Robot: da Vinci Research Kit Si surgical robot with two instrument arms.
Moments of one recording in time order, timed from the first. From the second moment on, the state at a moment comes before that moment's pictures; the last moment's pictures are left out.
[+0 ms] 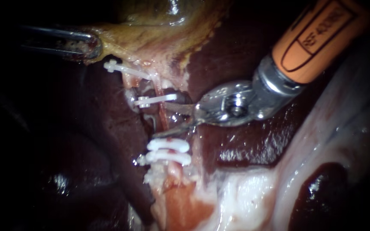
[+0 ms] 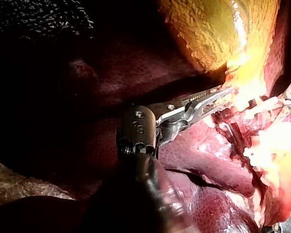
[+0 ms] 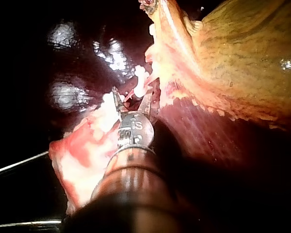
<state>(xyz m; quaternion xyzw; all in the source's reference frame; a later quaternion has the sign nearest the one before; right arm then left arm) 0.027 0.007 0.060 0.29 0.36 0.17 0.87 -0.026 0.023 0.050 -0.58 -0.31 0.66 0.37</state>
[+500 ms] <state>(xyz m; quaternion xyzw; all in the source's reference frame) 0.030 0.008 0.061 0.36 0.45 0.22 0.79 -0.026 0.023 0.050 -0.58 -0.31 0.66 0.37</state>
